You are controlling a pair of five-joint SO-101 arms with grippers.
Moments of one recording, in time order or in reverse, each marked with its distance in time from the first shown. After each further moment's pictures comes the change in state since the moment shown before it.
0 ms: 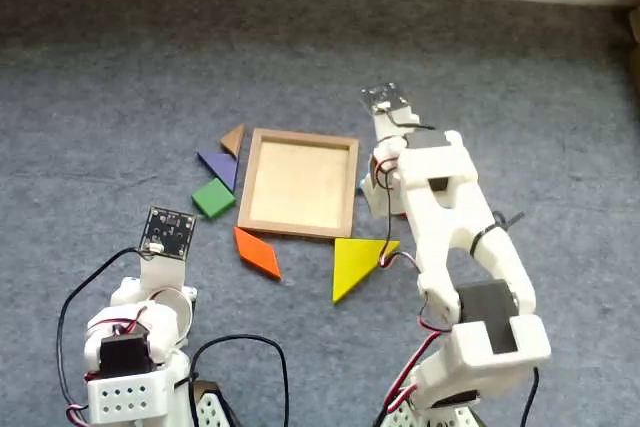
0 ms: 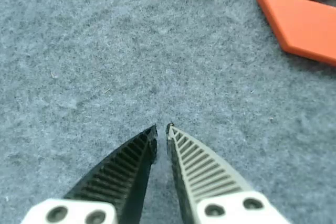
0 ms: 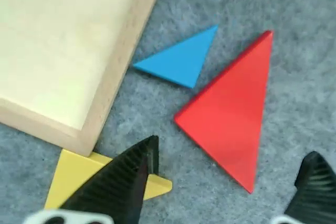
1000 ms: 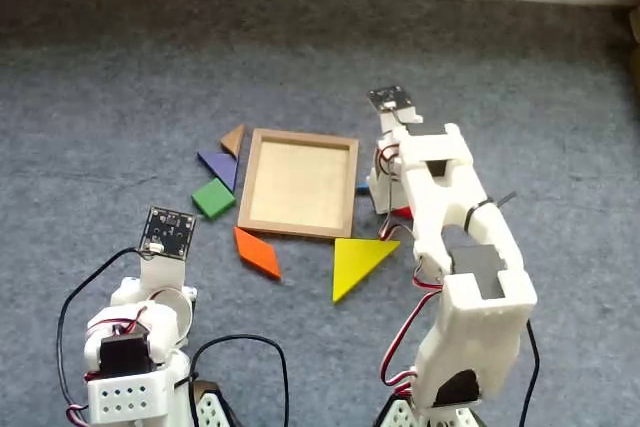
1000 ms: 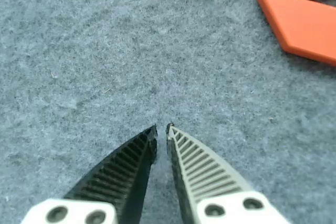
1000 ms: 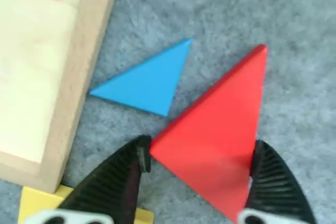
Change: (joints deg) left arm 0.0 0.0 0.0 0.0 0.0; right arm 2.9 12.9 -7.7 -0.5 -0.4
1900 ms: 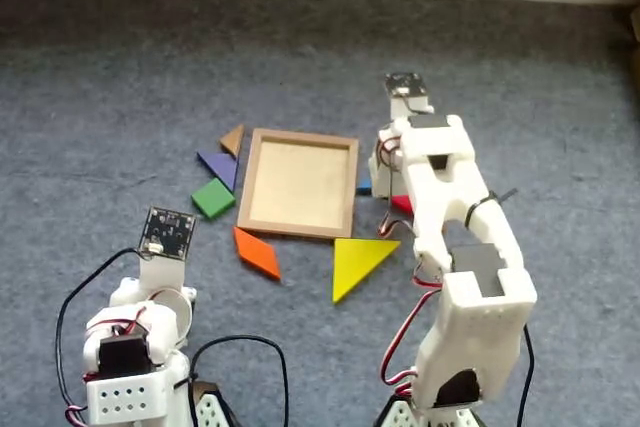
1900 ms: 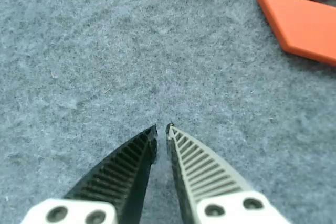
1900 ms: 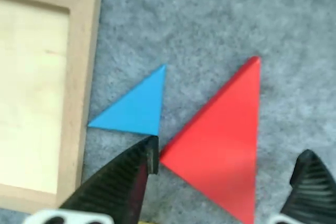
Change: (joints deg) left arm 0.0 0.0 0.0 0.0 0.0; right arm 0.0 0.2 -4.0 0.1 -9.9
